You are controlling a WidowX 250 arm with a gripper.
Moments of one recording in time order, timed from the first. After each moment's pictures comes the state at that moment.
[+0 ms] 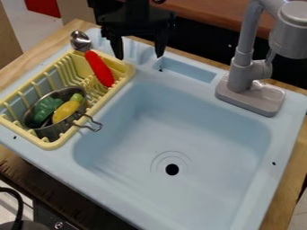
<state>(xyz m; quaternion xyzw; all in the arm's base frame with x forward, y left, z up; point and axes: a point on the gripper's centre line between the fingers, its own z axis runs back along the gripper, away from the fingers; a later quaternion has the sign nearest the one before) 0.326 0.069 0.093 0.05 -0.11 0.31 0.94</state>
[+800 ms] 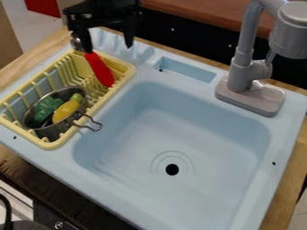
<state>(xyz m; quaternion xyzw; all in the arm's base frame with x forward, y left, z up) 0.305 0.115 0.105 0.02 -0.07 0.37 0.93</state>
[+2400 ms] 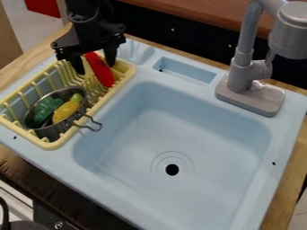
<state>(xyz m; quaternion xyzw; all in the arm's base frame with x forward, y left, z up) 0.290 0.133 0.070 0.05 -0.17 0.43 0.89</state>
